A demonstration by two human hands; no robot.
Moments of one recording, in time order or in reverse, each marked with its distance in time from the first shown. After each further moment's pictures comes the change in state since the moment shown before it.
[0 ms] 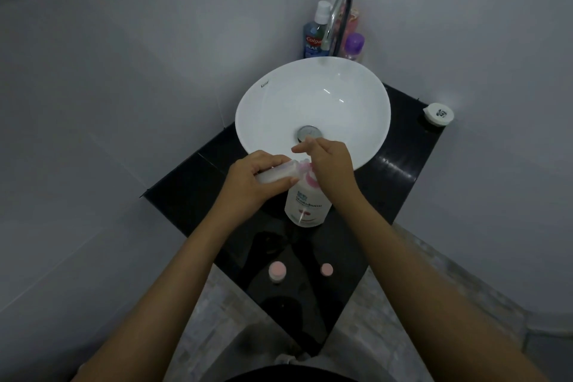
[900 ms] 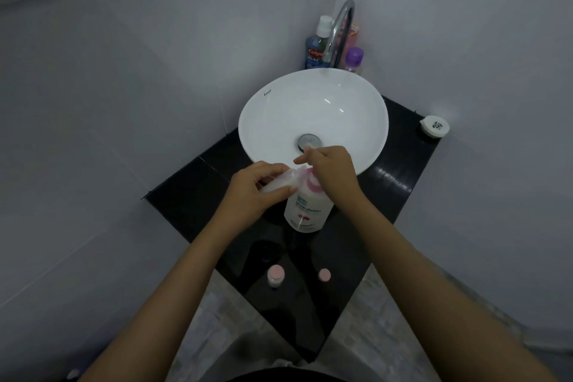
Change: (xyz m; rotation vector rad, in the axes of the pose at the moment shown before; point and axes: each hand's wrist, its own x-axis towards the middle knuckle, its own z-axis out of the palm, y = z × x) left_hand -0.008 -0.008 0.001 -0.032 -0.017 -0.005; right_hand -0.004 -0.008 -0.007 -0.082 -0.037 -0.023
